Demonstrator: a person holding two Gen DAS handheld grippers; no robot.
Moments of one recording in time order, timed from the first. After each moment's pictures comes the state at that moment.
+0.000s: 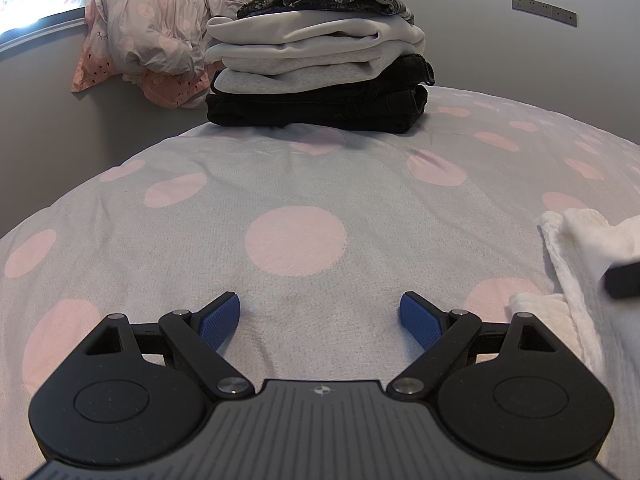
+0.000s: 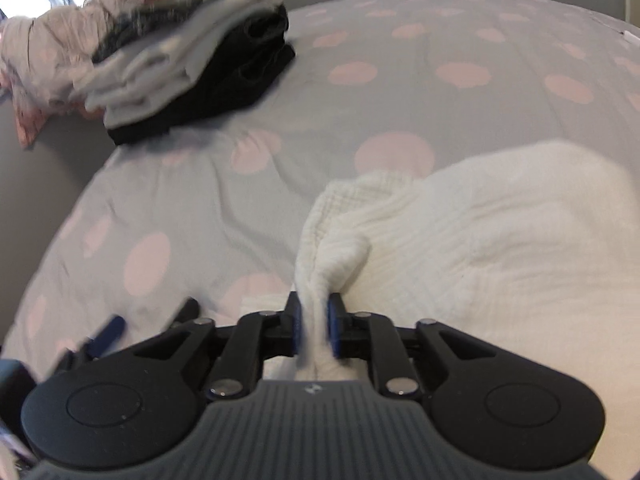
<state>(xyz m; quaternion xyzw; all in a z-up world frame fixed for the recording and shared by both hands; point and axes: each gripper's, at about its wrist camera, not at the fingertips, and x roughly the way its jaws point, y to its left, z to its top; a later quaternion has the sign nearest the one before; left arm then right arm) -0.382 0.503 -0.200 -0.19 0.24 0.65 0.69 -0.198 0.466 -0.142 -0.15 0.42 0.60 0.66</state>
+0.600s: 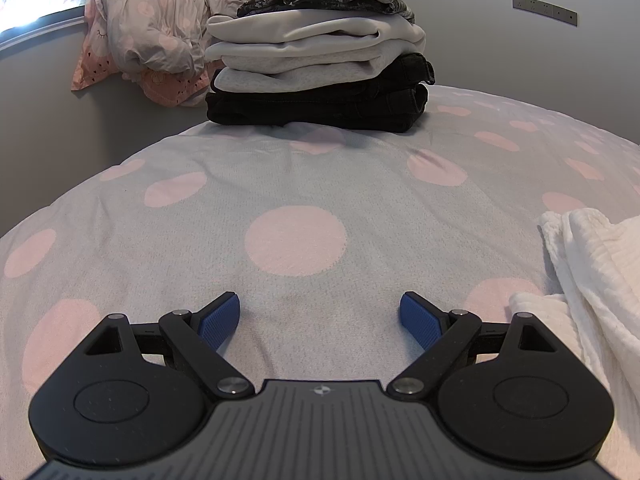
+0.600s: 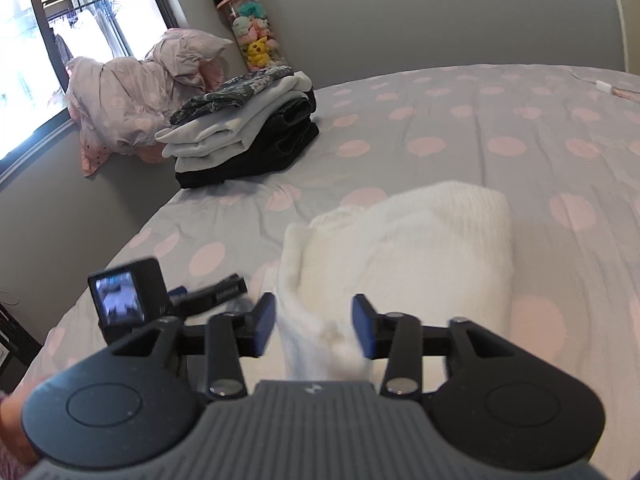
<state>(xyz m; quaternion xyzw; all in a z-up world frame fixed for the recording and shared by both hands) -0.382 0.503 -0.198 -0.19 0.24 0.65 0.69 -0.159 0.284 -0.093 -0.08 0.34 0.66 0.66</state>
